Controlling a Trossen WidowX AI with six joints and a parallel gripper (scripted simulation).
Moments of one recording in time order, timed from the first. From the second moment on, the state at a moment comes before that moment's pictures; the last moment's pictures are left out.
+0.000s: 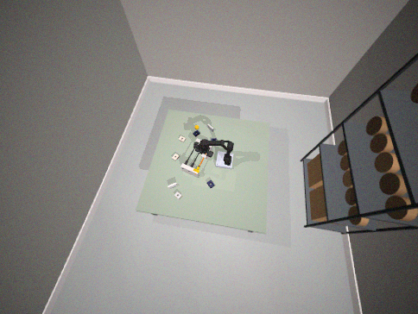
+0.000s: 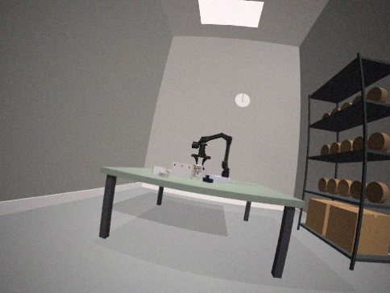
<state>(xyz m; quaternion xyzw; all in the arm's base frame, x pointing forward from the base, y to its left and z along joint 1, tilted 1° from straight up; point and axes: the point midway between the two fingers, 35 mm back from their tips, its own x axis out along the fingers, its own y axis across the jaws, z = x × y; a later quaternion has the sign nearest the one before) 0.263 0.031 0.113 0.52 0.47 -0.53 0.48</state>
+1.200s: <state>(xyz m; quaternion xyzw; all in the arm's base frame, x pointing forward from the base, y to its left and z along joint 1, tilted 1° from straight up) 0.263 0.031 0.113 0.52 0.46 -0.53 0.48</state>
